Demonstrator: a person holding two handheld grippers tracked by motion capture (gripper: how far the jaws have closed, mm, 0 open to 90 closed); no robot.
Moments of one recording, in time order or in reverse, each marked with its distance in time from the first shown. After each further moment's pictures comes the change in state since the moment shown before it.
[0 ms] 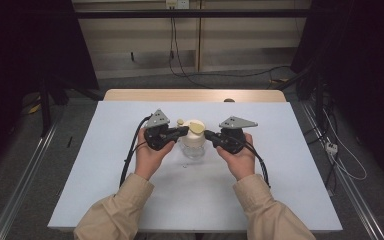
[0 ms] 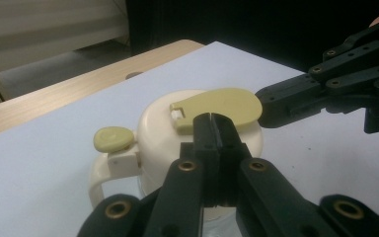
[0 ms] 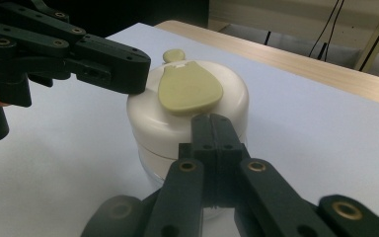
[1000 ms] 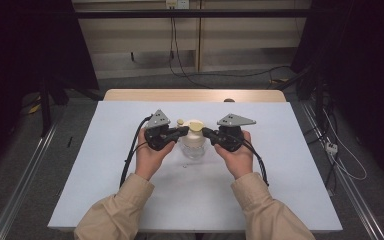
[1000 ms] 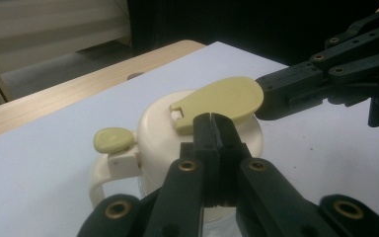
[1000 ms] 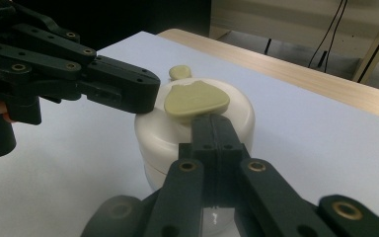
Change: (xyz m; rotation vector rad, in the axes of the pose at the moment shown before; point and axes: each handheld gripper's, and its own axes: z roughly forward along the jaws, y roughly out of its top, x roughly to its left) left arm -0.001 0.000 0.000 0.001 0.009 0.004; right arm 0.004 0.009 0.001 -0.020 0.003 -0.011
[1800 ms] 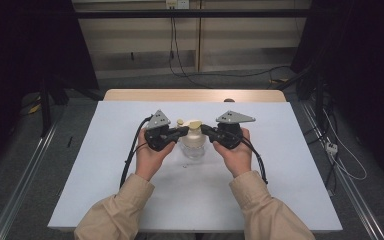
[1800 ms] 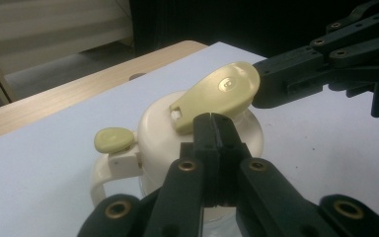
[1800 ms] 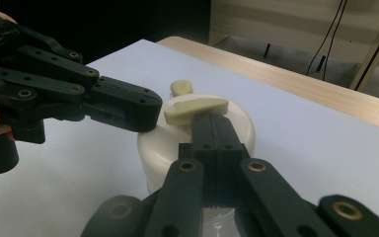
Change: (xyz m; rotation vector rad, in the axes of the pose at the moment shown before) left arm -0.001 -0.001 0.000 -0.003 0.010 0.008; right arm 0.002 0.009 0.001 -0.017 -0.003 0.001
